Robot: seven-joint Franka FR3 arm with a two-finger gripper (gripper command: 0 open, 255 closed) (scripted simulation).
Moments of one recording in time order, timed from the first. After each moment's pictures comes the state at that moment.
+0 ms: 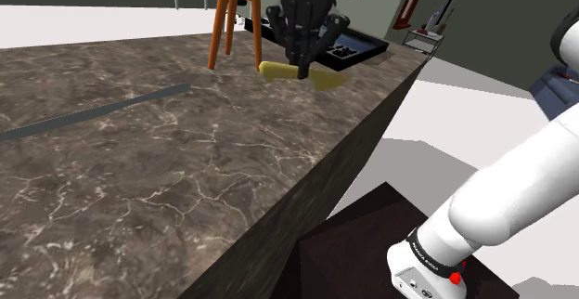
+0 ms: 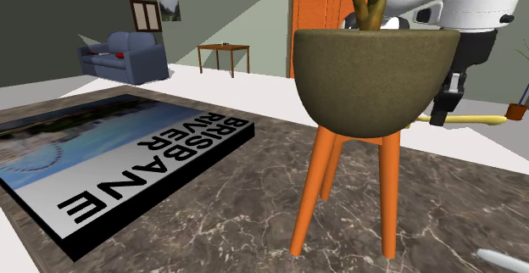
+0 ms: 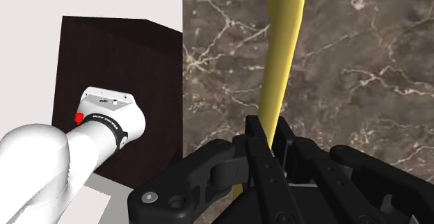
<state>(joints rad) 0.00 -0.12 0.70 -1.54 0.16 1.30 2.01</state>
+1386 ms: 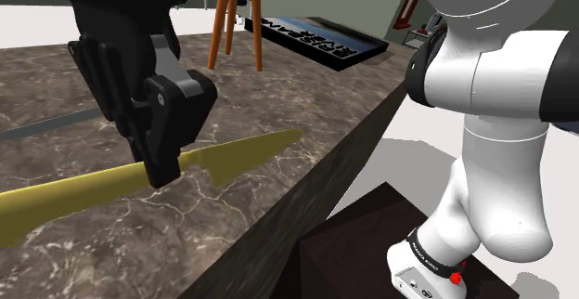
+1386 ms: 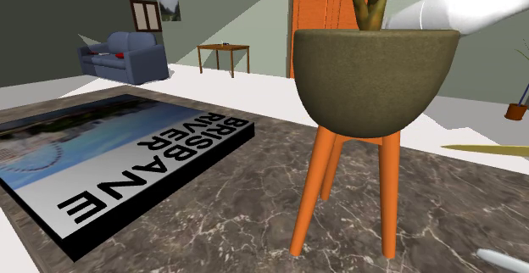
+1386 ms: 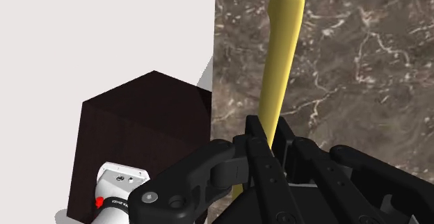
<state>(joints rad) 0.65 0.54 0.89 -0.88 -0.28 1.20 2.68</state>
